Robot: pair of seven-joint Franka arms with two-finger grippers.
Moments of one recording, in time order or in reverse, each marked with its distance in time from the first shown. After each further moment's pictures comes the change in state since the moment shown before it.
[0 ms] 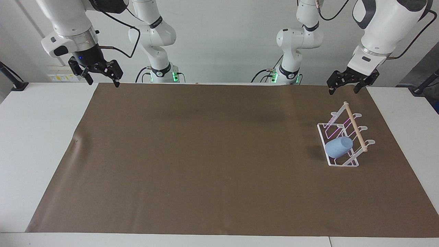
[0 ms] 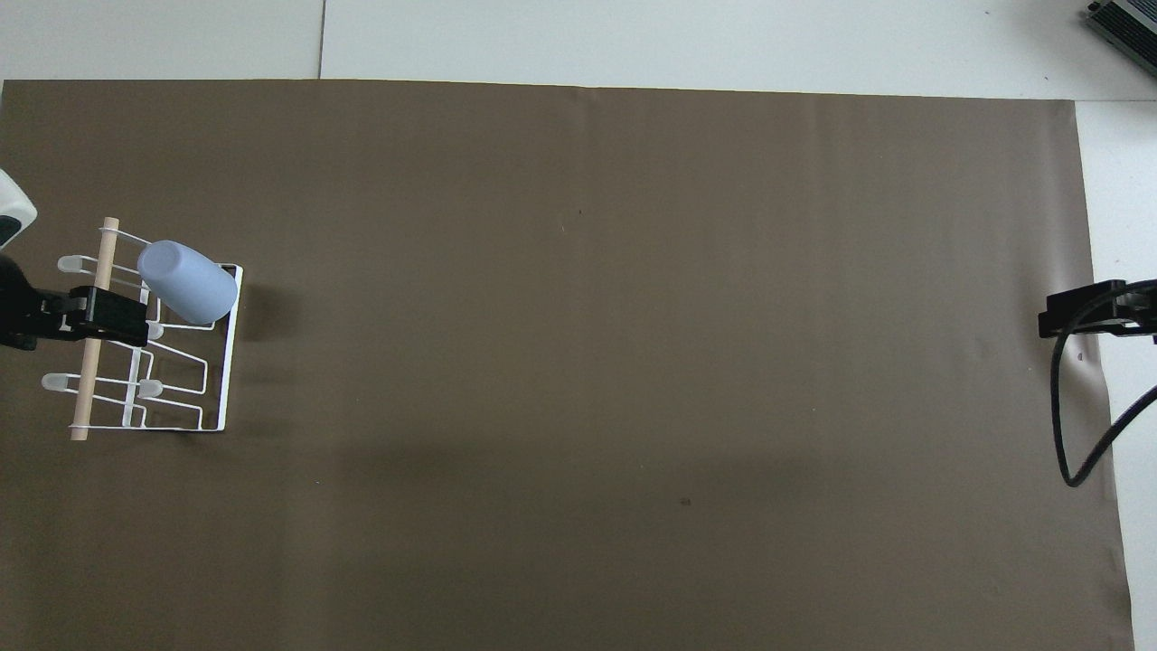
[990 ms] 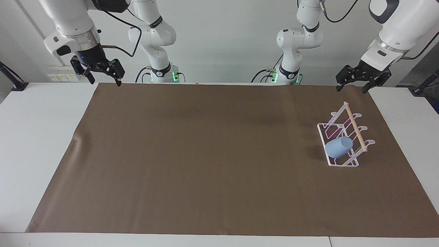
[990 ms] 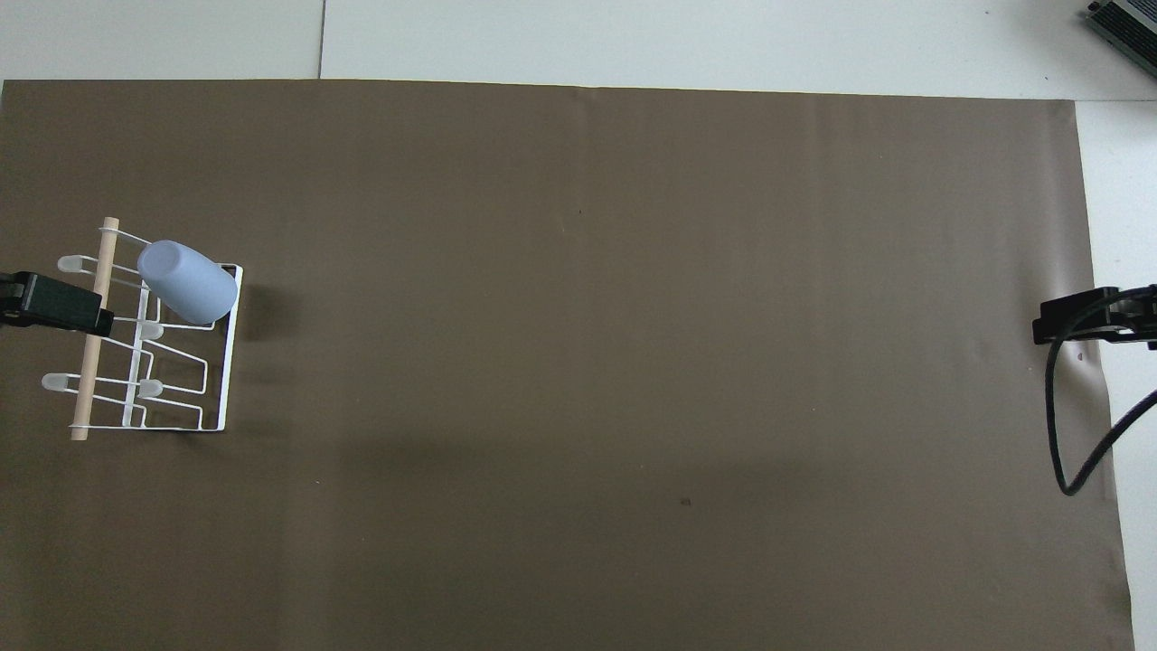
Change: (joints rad) left arm 0.054 0.038 0.002 0.118 -0.073 -0.076 0.186; right arm 0.004 -0.008 0.007 -0.009 0.000 -0.007 0.000
